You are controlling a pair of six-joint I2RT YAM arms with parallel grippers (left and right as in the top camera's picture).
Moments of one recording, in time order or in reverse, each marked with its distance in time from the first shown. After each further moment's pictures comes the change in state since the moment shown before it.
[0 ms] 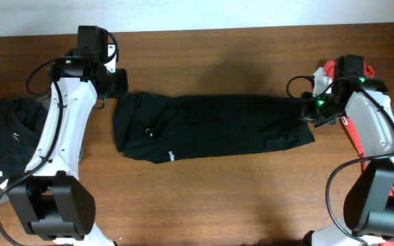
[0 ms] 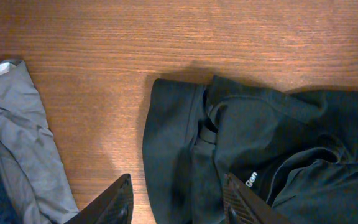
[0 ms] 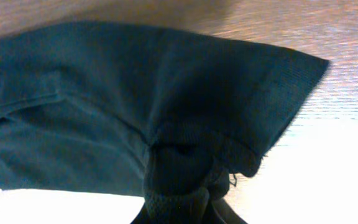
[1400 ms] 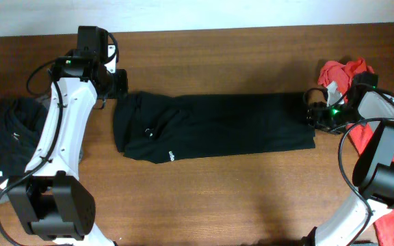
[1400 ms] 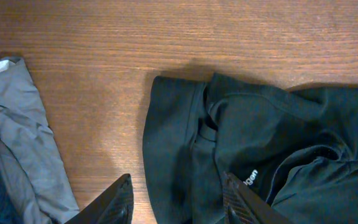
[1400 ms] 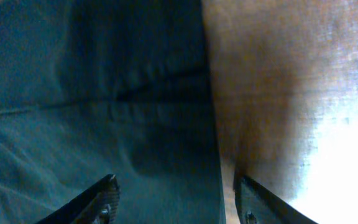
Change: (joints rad) left arm 0.000 0.000 0.000 -0.007 0.000 0.000; right arm -0.207 0.289 0.003 0.144 -0.110 -0.174
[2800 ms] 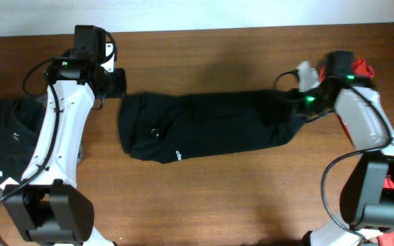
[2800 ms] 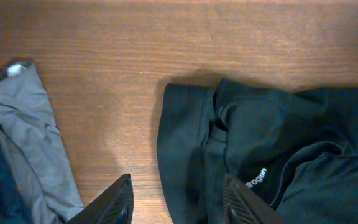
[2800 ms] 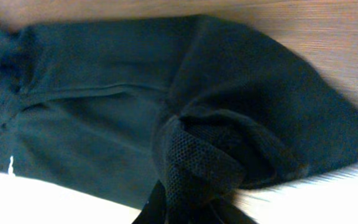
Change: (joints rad) left arm 0.000 -0.045 0.000 -0.008 0.000 0.000; right arm 0.293 -0.245 0.008 -0.046 0.023 0.047
